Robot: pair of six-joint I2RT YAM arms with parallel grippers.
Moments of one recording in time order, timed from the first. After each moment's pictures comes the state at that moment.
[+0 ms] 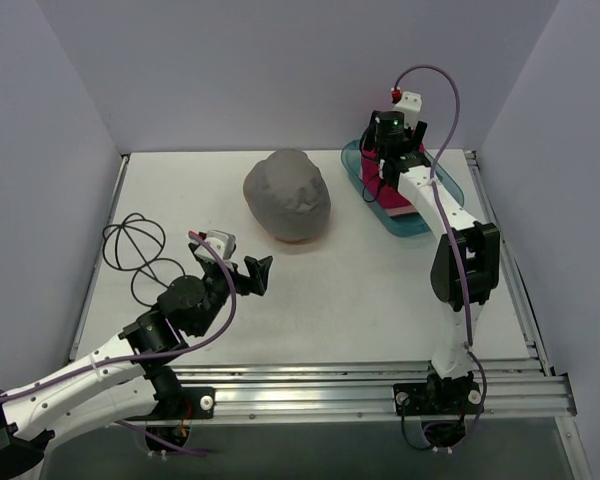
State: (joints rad) left arm -0.99 0.74 0.64 0.07 -0.54 -0.20; right arm 0.26 1.98 1.75 -0.15 0.53 0.25
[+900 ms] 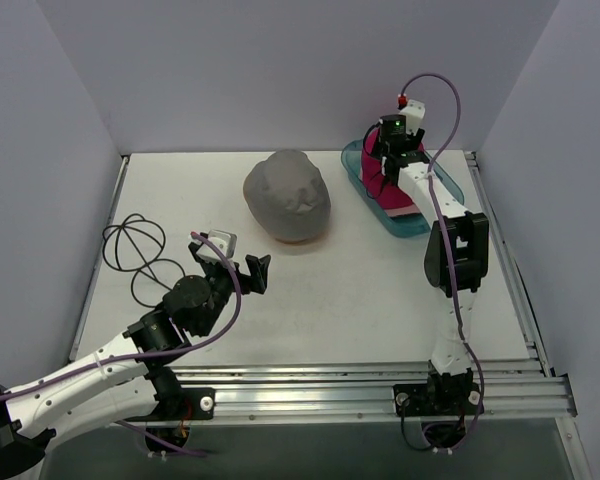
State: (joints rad) left arm -0.99 0.76 0.63 0.07 -0.60 -0.20; right arm 0.20 2.16 1.88 -0.20 0.48 0.34
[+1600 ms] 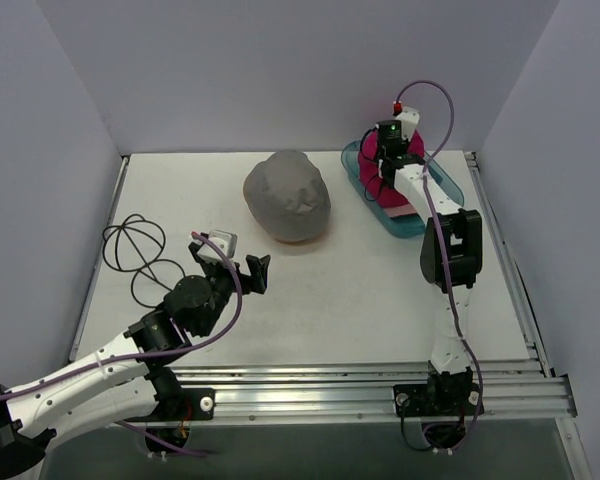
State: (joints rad) left arm -0.99 0.76 0.63 0.07 -0.61 -0.20; right arm 0.19 2.22 1.90 -0.21 0.44 0.36
